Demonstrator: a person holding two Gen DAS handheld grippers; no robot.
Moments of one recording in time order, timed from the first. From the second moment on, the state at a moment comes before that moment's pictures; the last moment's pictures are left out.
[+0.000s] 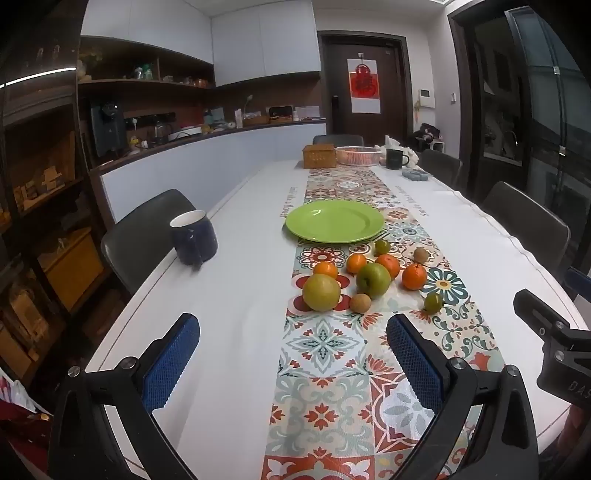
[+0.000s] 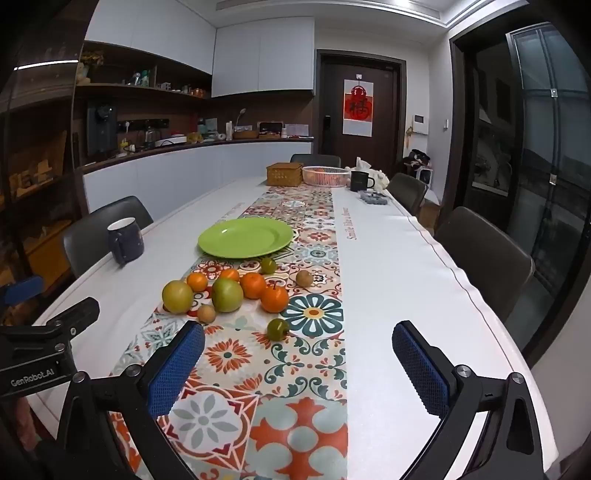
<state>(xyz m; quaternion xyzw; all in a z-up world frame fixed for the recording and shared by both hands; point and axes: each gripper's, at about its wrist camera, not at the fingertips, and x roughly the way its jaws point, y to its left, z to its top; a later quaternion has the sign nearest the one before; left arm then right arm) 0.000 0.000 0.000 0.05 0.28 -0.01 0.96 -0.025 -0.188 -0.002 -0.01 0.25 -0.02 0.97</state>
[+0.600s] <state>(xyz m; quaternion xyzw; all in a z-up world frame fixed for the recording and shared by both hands) -0.006 0.000 0.002 0.05 0.27 0.00 0.96 -0.024 -0.185 -0.004 -0.01 0.25 -0.02 0.97</state>
